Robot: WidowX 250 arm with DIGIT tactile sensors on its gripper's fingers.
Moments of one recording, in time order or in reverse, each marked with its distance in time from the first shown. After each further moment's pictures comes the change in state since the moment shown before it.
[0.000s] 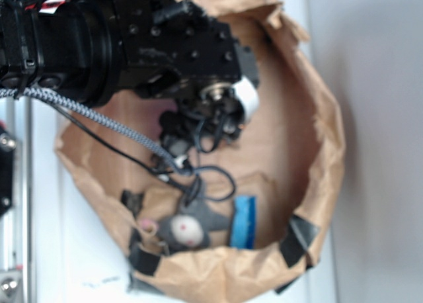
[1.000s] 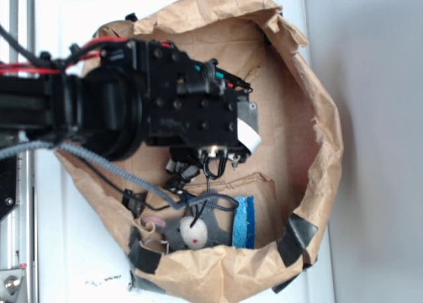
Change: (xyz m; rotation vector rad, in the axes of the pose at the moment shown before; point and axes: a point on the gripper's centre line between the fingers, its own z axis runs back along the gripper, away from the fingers) arm 0.022 -0.019 -0.026 0.107 0.037 0.049
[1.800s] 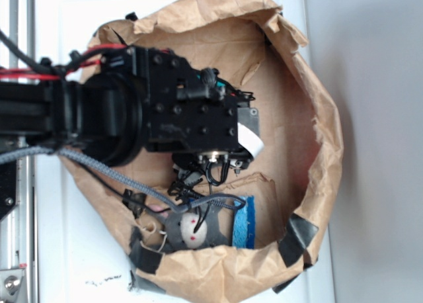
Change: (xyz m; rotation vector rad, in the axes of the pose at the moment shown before) arm 0.002 -0.003 0.001 -0.028 -0.022 0.009
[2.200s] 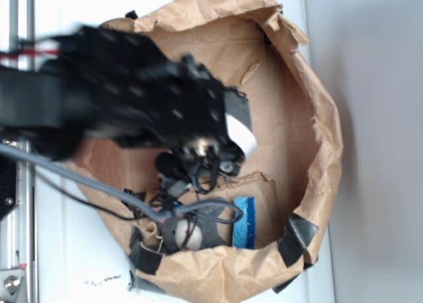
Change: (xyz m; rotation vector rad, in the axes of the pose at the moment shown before) arm -0.017 0.000 0.054 -0.094 -0.047 0.071
